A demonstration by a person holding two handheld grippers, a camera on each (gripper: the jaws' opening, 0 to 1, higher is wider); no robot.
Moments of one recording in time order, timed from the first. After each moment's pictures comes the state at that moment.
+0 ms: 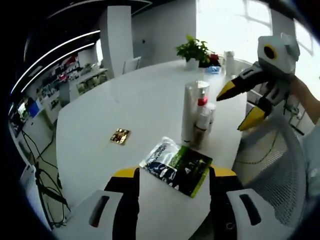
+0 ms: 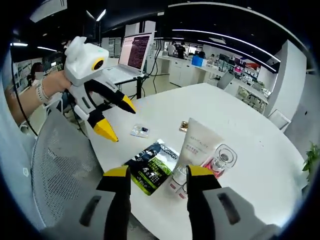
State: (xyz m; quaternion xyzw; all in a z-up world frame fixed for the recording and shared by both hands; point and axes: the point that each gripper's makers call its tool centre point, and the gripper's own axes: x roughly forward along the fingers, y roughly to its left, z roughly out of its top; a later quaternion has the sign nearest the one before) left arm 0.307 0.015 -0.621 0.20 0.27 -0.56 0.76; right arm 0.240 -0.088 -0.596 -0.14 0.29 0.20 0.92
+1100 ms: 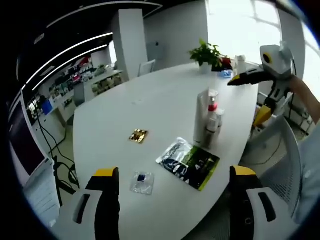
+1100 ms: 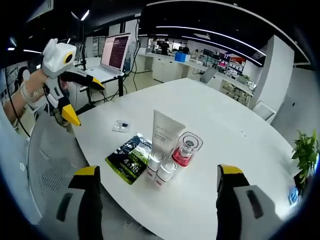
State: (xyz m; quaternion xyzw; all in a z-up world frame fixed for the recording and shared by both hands) left arm 0.314 0.048 -0.589 0.20 0.25 -0.51 0.80; right arm 0.231 -0.139 -0.585 -0.14 0.31 0.14 0.93
